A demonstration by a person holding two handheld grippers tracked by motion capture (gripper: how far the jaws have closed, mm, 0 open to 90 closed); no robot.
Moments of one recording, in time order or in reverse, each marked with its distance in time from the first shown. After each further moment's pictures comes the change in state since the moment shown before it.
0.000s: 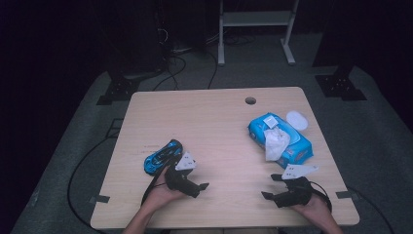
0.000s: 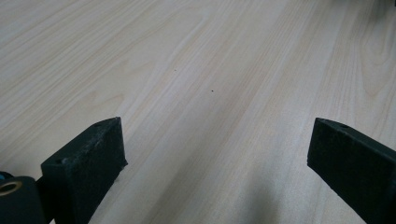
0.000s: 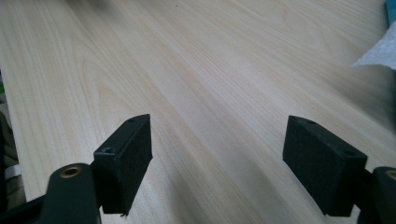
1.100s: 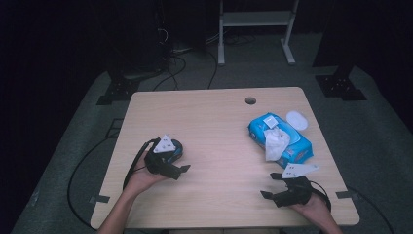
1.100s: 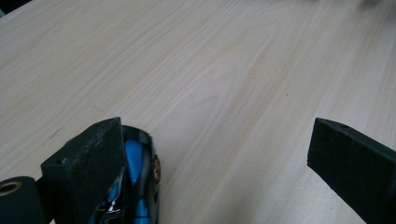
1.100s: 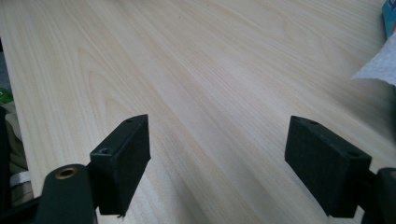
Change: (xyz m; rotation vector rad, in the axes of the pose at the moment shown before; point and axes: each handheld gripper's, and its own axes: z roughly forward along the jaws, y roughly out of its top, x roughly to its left) left arm 0.057 0.006 -0.048 -0.014 0.101 -0.007; right arm 0.002 0.005 -0.002 -0.020 0.005 0.008
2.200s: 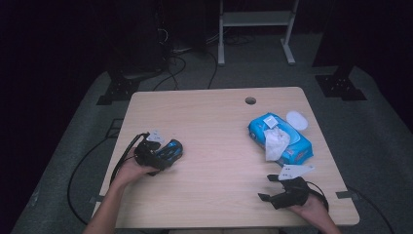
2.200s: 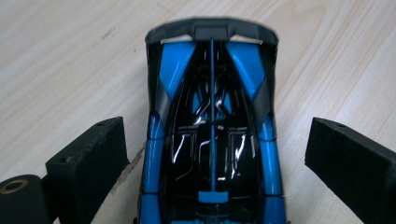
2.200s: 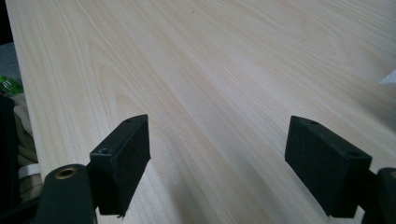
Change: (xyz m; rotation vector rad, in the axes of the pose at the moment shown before) left arm 0.065 -0.042 0.022 0.220 0.001 -0.101; right arm 0.006 0.002 0.006 0.021 0.030 -0.021
